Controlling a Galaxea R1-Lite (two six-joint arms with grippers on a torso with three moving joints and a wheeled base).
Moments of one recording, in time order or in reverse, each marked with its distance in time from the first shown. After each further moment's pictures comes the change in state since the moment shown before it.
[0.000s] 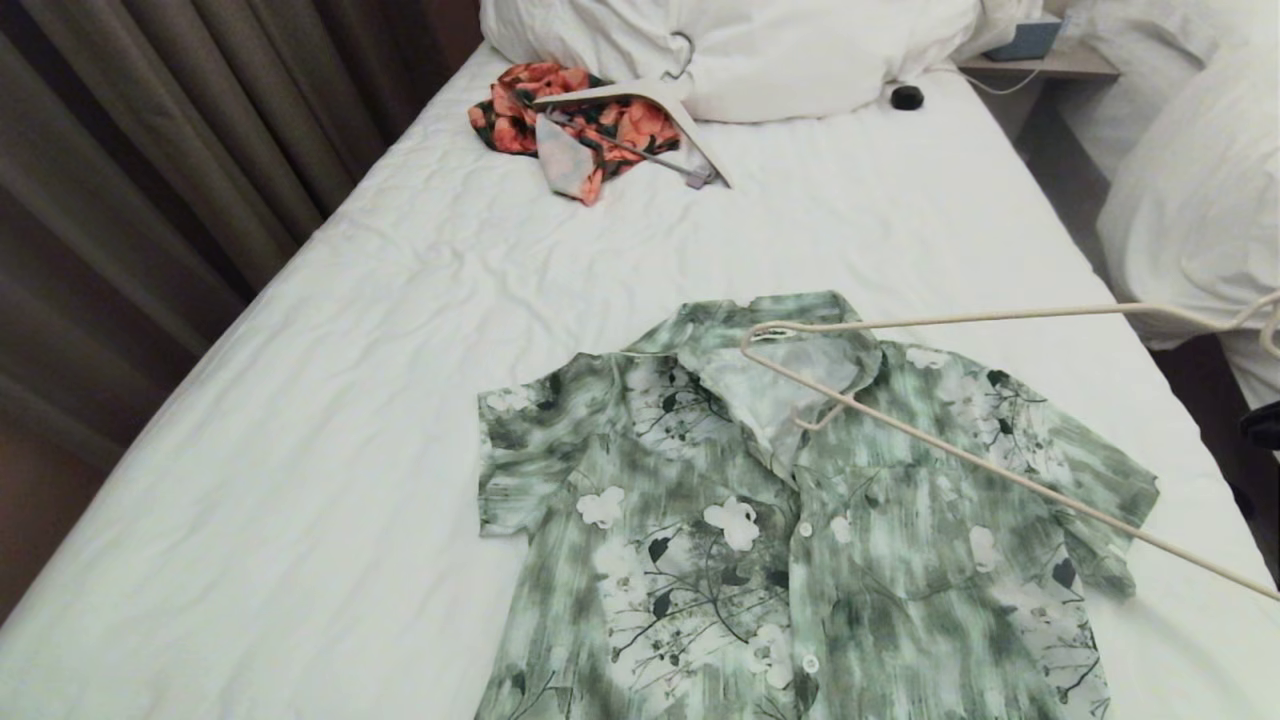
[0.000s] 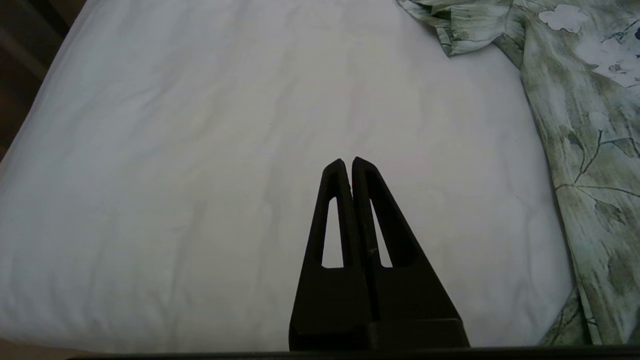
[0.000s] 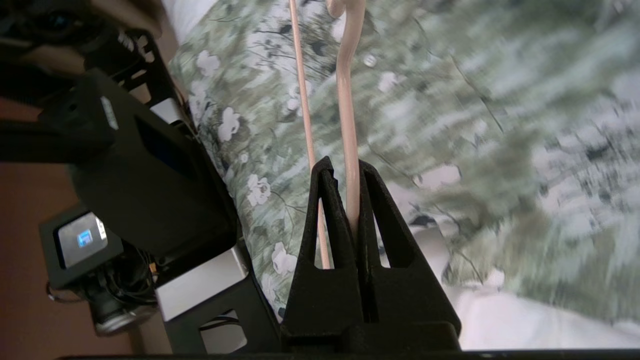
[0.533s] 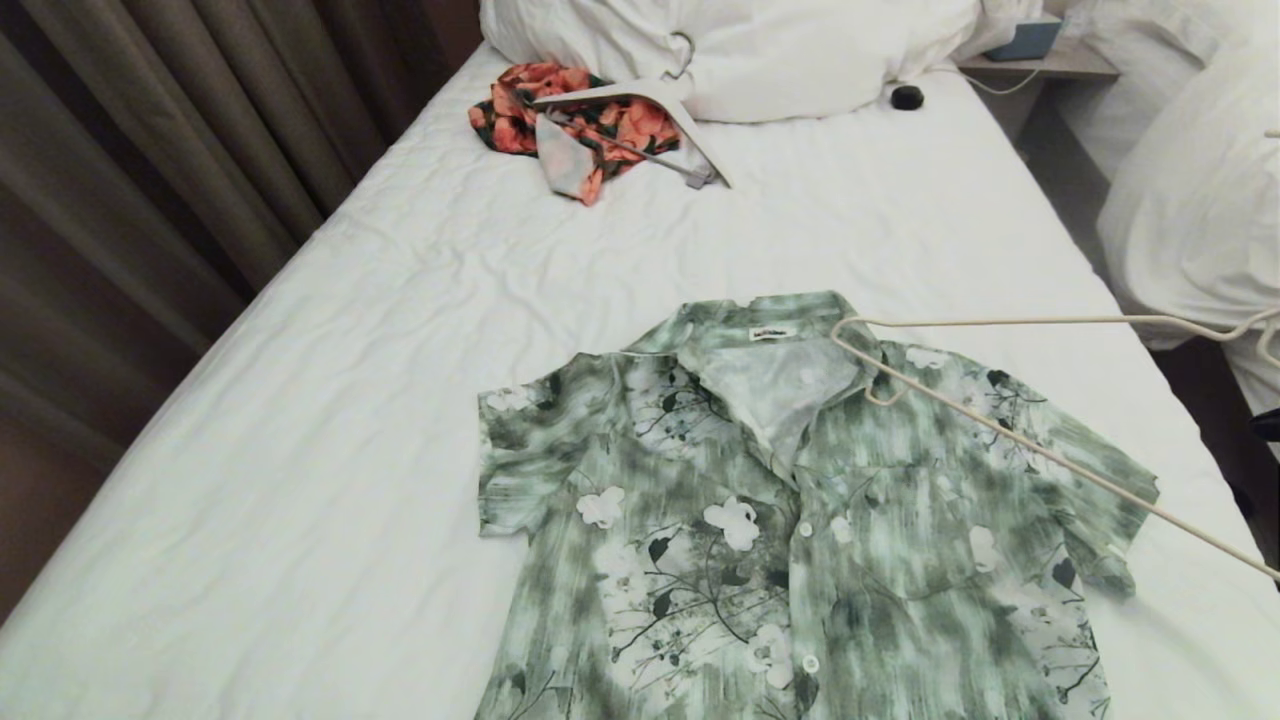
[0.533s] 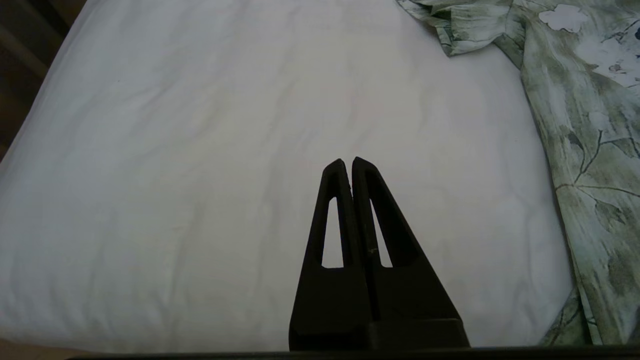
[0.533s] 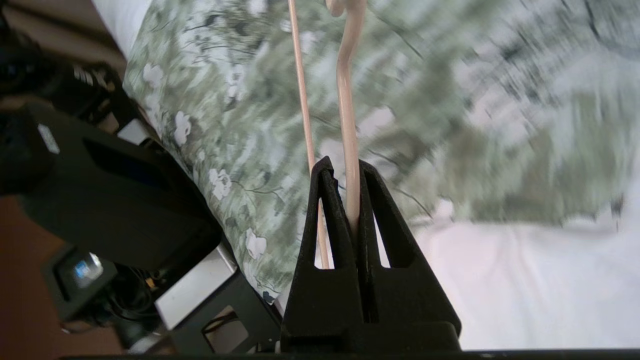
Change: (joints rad) left arm 0.000 0.000 0.000 0.000 0.000 0.000; right arm -0.197 0.123 -0.017 0.027 -0.022 -0.009
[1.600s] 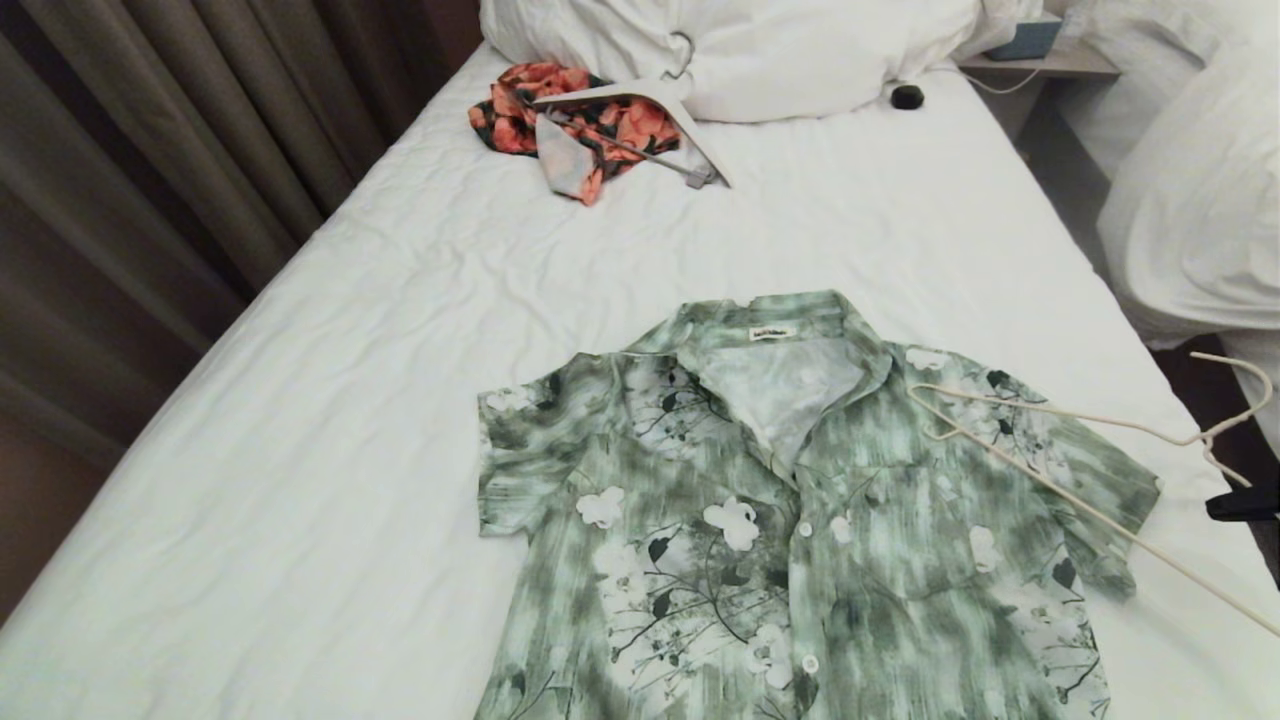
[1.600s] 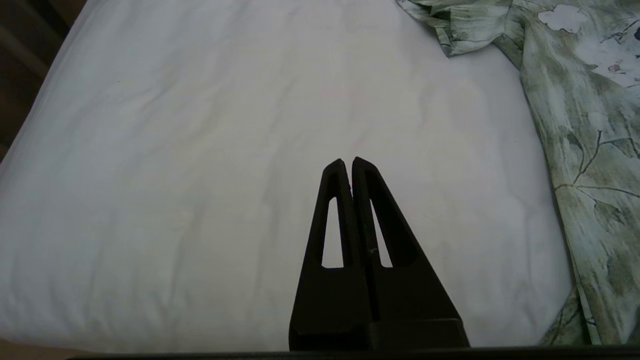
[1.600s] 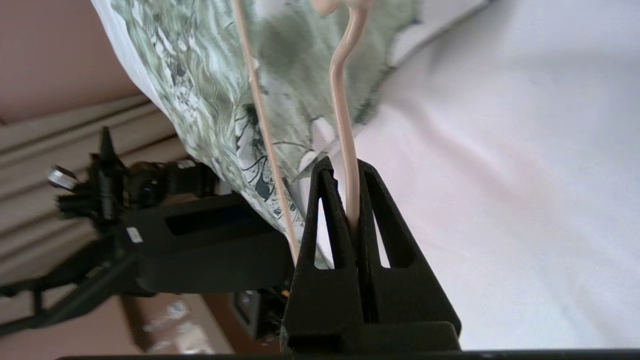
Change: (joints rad) left arm 0.000 0.000 0.000 0.000 0.000 0.000; right arm -0.177 0.437 0.002 -0.001 -0.061 0.330
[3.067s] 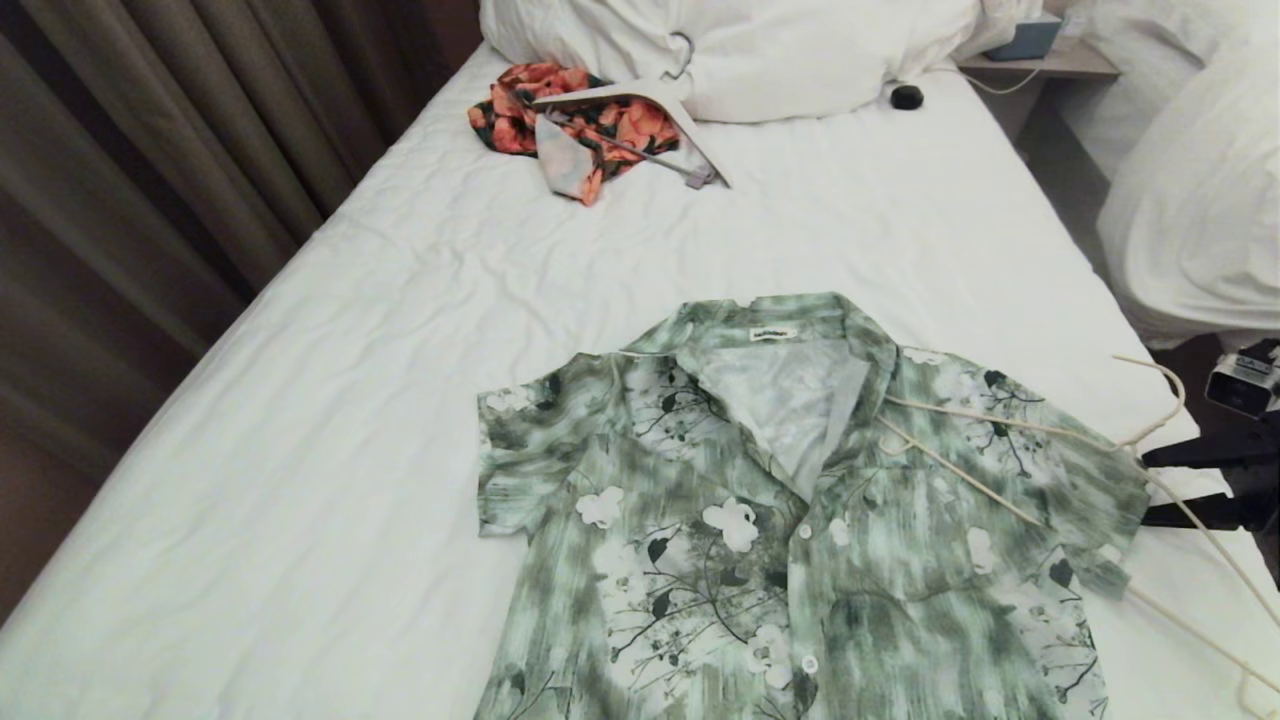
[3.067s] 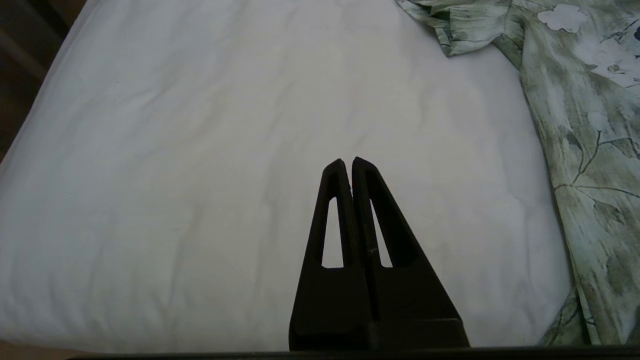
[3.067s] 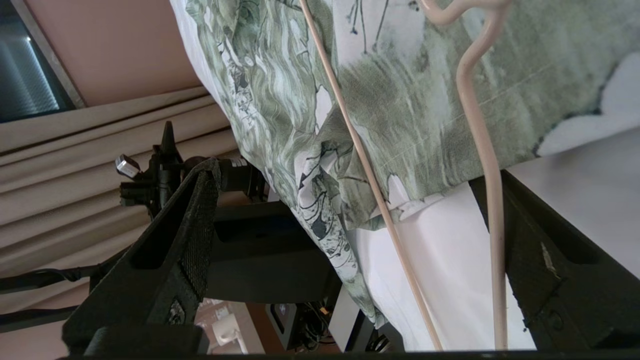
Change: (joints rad) left arm 0.000 0.000 0.000 0.000 0.000 0.000; right arm 0.126 0.052 0.029 0.000 0.158 0.016
